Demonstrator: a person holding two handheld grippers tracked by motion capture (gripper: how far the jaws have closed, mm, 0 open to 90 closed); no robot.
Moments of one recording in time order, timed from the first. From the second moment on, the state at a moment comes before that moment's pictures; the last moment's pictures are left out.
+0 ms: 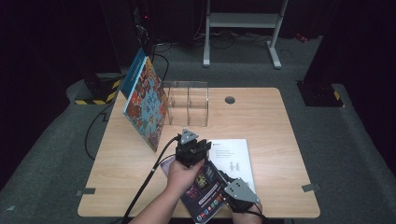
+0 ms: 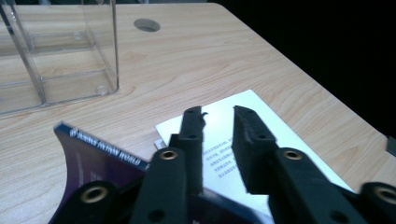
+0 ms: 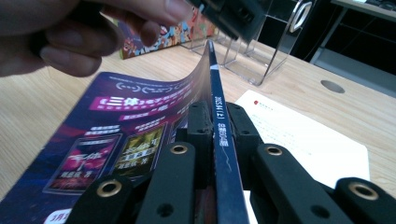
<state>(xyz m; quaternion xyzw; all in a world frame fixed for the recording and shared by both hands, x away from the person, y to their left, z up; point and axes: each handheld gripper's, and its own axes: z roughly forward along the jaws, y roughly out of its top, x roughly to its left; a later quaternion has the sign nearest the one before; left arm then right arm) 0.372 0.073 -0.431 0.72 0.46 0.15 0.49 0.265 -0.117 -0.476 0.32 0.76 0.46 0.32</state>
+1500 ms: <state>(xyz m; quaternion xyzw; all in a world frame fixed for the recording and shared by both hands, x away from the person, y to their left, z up) 0.318 0.118 -0.511 0.77 0.45 0.22 0.39 0.291 -0.205 -0.482 0.48 0.72 0.44 0.25</state>
